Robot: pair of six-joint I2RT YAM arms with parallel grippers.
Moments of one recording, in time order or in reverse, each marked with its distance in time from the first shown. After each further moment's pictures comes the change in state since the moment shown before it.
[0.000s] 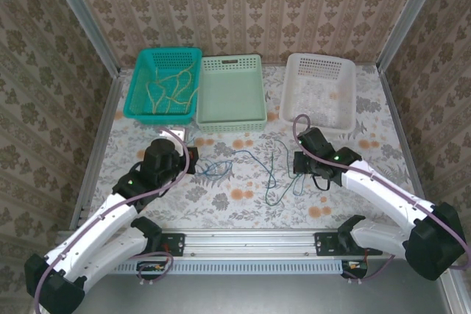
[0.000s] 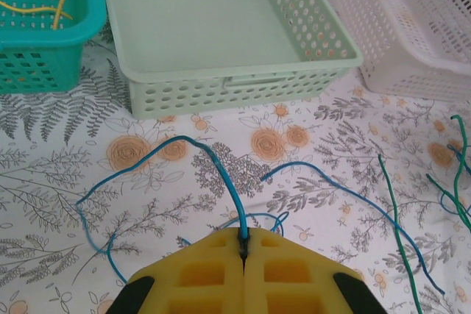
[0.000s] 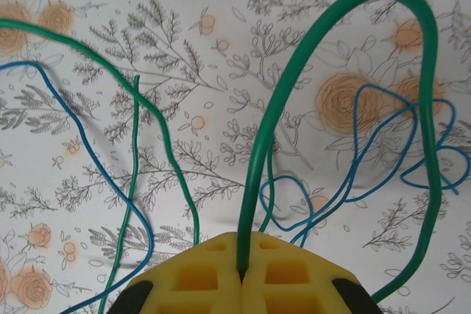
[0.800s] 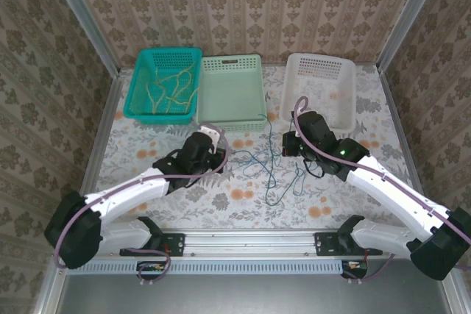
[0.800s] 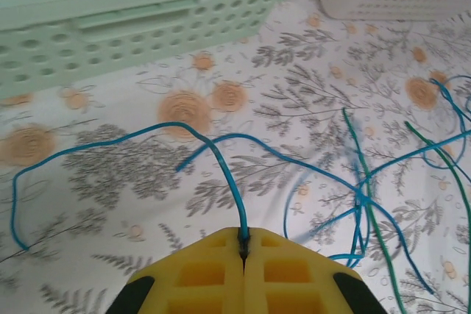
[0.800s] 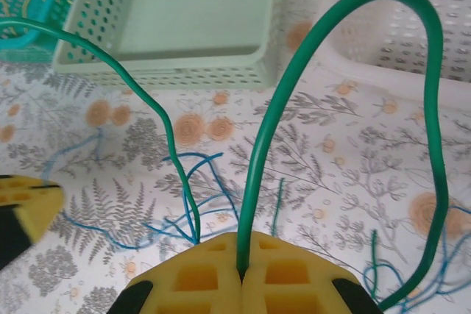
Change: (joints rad) left arm -0.155 0.420 0.043 0.254 0.030 -0.015; right arm 0.085 -0.027 0.230 0.024 0.012 0.006
